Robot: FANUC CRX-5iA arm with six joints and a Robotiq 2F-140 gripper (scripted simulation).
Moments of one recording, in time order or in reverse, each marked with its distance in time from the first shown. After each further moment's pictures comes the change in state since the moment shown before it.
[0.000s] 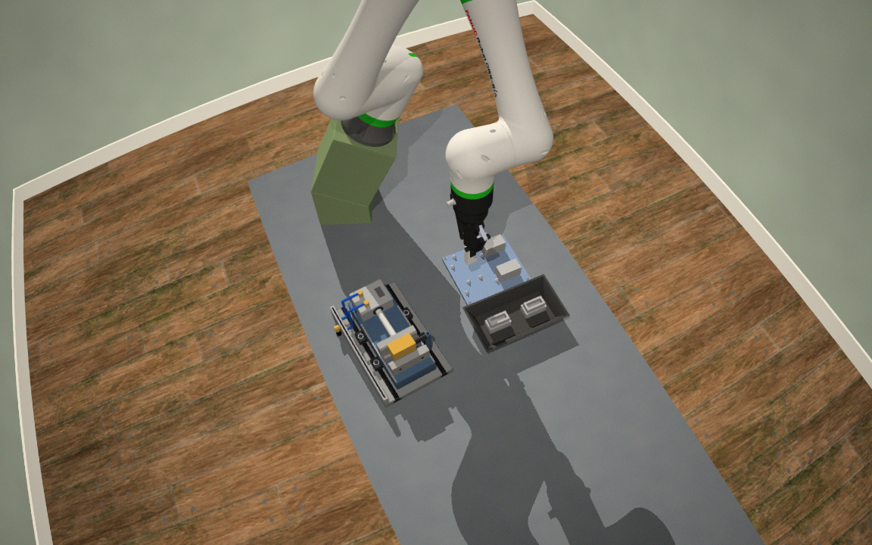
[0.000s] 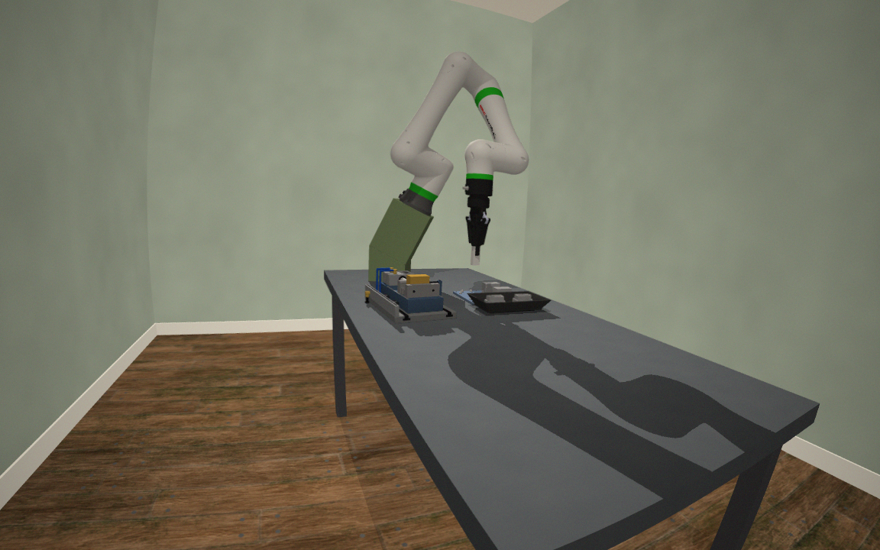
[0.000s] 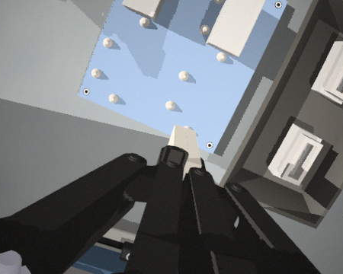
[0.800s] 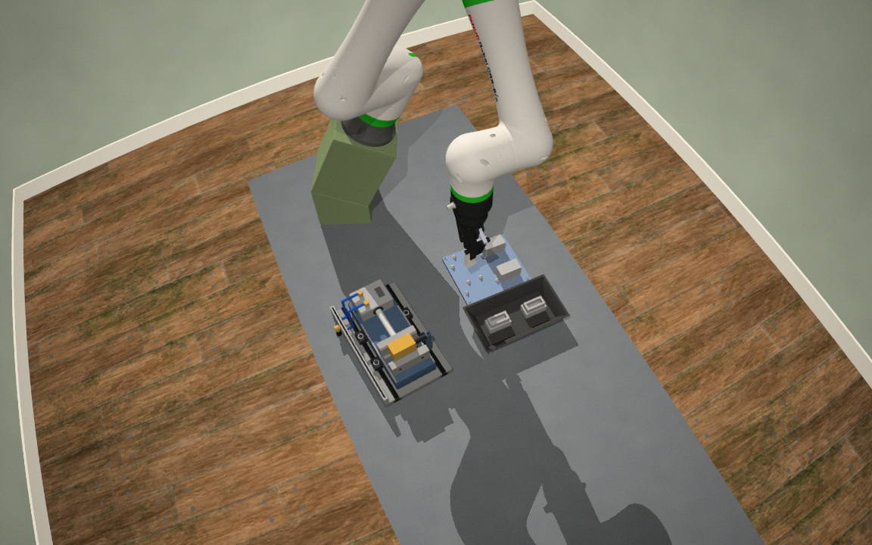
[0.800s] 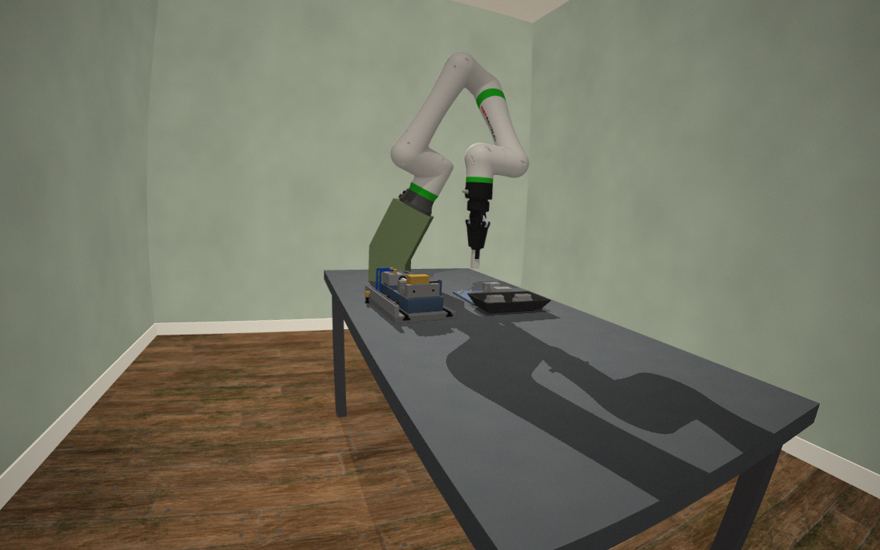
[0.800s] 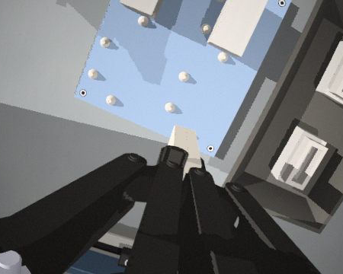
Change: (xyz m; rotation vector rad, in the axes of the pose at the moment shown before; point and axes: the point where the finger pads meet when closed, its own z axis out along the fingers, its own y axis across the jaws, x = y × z) arm 0.000 0.000 0.012 0.000 0.000 0.000
